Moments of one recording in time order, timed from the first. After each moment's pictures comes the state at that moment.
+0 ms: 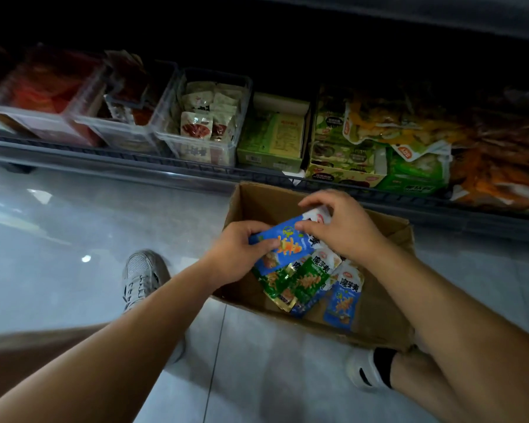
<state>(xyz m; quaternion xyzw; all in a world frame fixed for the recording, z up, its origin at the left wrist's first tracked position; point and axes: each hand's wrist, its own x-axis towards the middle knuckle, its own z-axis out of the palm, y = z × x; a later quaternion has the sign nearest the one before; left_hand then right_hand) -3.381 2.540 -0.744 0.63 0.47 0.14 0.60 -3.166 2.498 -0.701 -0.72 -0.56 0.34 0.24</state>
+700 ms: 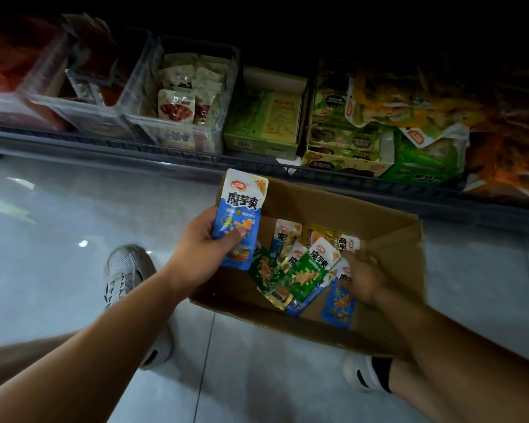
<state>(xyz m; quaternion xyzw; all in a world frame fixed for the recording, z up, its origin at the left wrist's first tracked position) -3.397 2.548 -0.761 0.48 0.53 0.23 0.66 -3.091 2.421 -0.871 -0.79 -0.46 0.39 -0.12</state>
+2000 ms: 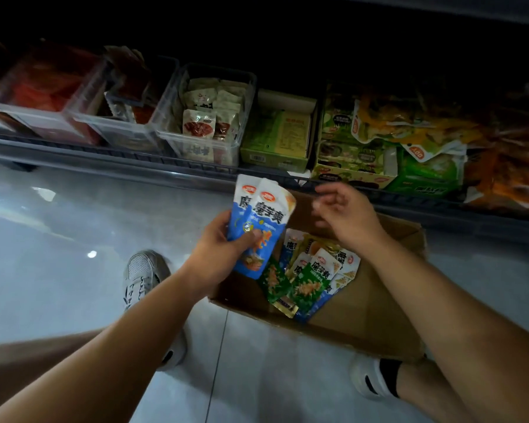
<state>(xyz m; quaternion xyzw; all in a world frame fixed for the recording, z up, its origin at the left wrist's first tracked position) -3.400 2.543 -0.746 0.43 0.52 0.26 0.69 -3.154 2.513 -0.736 -0.72 -0.42 0.42 0.36</state>
